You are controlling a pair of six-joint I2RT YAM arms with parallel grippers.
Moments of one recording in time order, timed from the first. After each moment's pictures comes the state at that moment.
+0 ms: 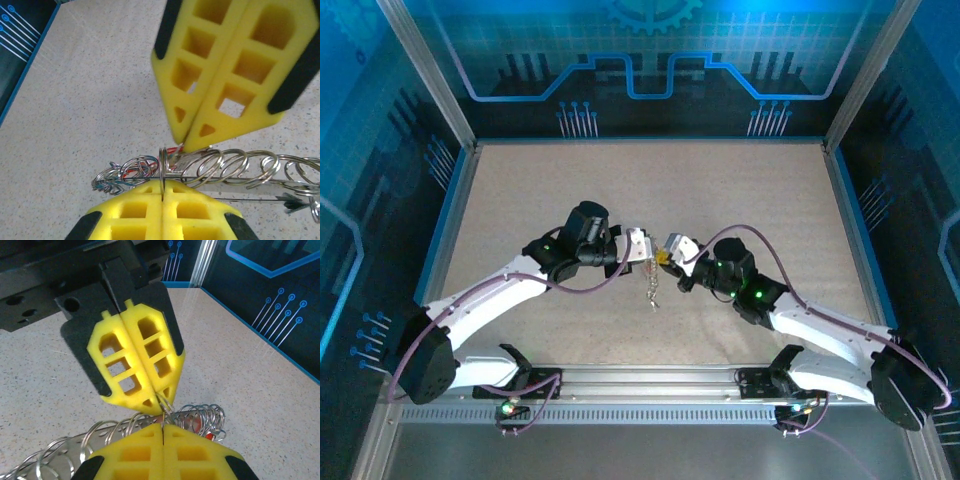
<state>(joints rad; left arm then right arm) -0.64 1.28 0.91 -0.27 0.39 0.70 0.75 1.06 0.53 0.25 -0.21 -0.30</state>
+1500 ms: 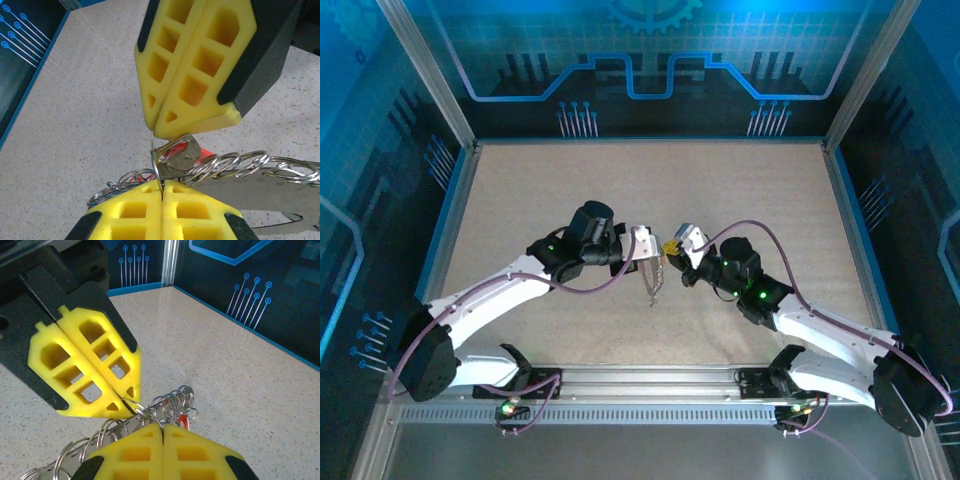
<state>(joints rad) -0.67 1.29 0.93 -0.23 0.35 0.66 0.71 1.04 0.52 0.27 -0.14 -0.15</state>
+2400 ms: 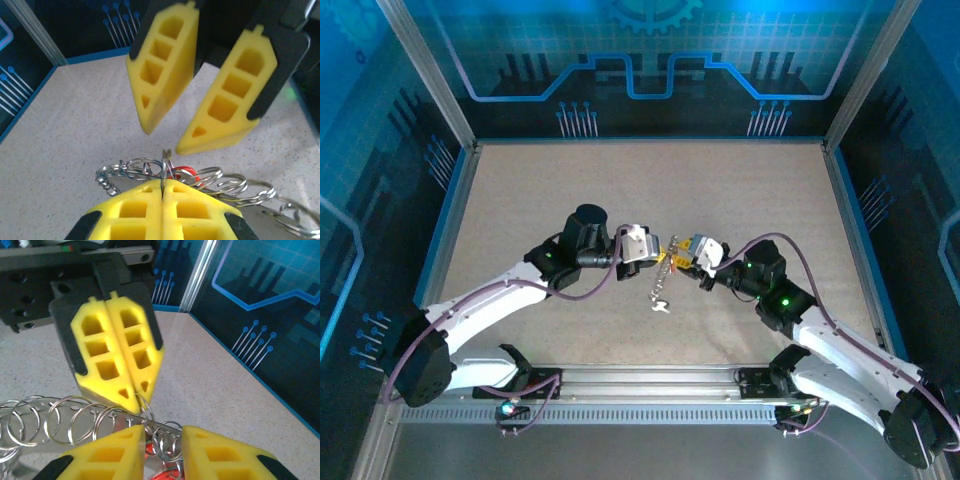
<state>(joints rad) -0.68 1.25 0.85 -0.02 0.56 0.51 0.62 0.85 0.50 0.14 -0.37 -0.41</state>
